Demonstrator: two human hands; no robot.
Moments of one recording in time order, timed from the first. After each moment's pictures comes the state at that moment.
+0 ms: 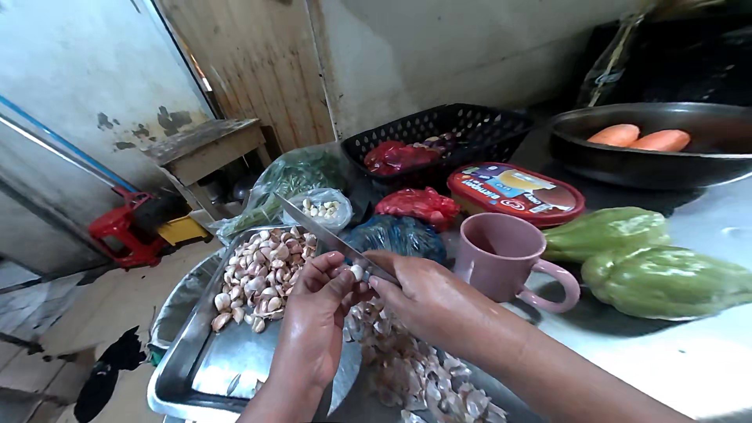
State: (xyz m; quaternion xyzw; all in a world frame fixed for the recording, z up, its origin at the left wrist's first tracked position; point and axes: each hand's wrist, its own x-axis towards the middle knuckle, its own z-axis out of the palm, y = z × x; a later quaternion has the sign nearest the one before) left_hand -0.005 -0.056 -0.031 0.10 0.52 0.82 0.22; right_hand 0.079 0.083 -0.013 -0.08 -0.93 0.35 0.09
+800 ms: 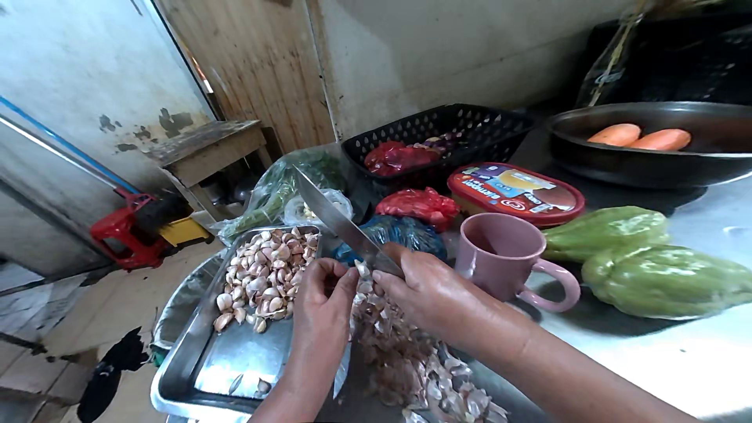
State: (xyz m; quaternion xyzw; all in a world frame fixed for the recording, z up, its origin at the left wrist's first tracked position) left_hand -0.013 -0.057 -0.053 0.28 0.73 0.62 0.02; right_hand 0.075 0.084 -0.003 -0.15 -0.90 0.41 0.03
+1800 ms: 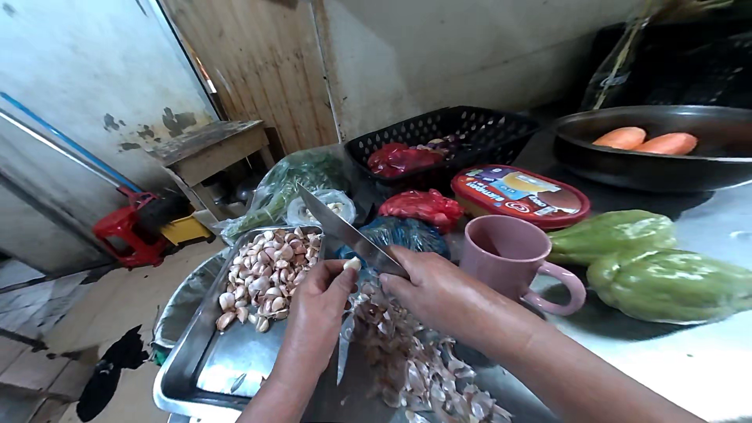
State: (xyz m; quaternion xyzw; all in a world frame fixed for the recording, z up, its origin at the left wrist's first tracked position) left_hand -0.021 -0.063 -0.043 0.23 0.72 0.64 0.13; right_hand 0.073 0.092 -0.007 -0.14 -0.92 0.37 0.02
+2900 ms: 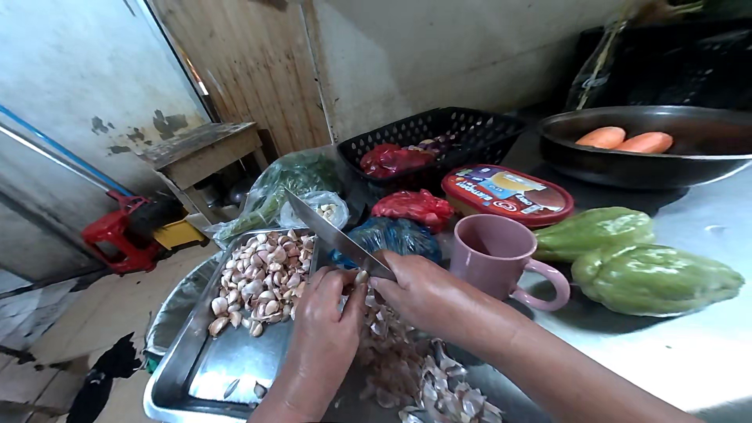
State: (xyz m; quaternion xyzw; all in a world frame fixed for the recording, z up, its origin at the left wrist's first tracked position) left_hand -0.019 -0.061 -0.066 0.46 0.76 0.42 -0.20; right_hand 0.070 0.090 -0.007 -0.13 -0.92 0.37 0.00
